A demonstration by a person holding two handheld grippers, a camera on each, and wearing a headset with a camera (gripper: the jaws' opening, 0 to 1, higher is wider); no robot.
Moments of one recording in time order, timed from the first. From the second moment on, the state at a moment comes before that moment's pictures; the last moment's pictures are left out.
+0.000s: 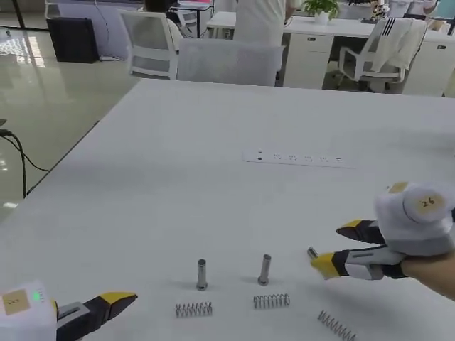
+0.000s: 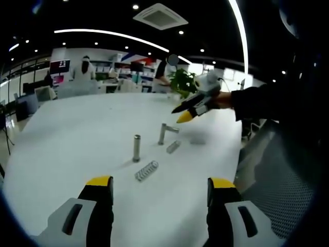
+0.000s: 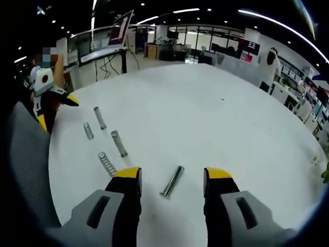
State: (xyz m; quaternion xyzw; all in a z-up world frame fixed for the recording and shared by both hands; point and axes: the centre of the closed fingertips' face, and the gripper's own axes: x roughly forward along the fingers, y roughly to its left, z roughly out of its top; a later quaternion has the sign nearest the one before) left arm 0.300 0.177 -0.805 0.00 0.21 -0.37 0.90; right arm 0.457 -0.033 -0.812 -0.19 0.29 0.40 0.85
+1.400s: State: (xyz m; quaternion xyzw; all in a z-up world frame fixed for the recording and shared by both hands) left arm 0.298 0.180 -0.813 0.00 0.22 -0.38 0.90; right arm 0.481 -0.028 -0.862 -0.17 0.40 0.31 0.85
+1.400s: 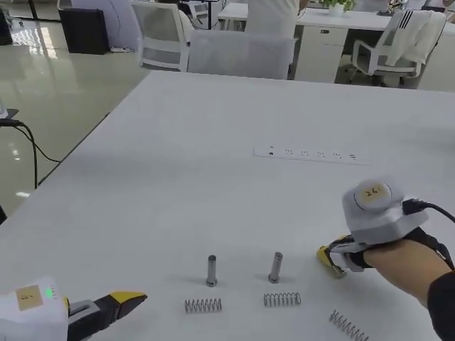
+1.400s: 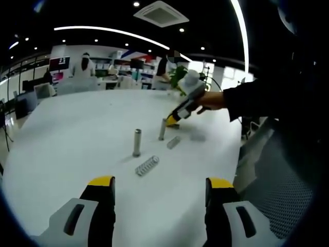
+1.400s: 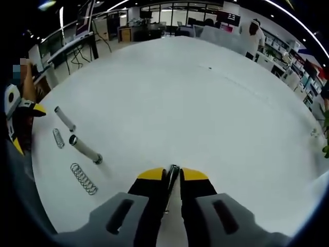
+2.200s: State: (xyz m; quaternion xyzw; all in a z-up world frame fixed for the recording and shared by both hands) left arm 0.297 0.178 -0.807 0.00 0.21 -0.38 0.90; right arm 0.465 -0.036 -0.838 -0.14 0.39 0.29 0.86
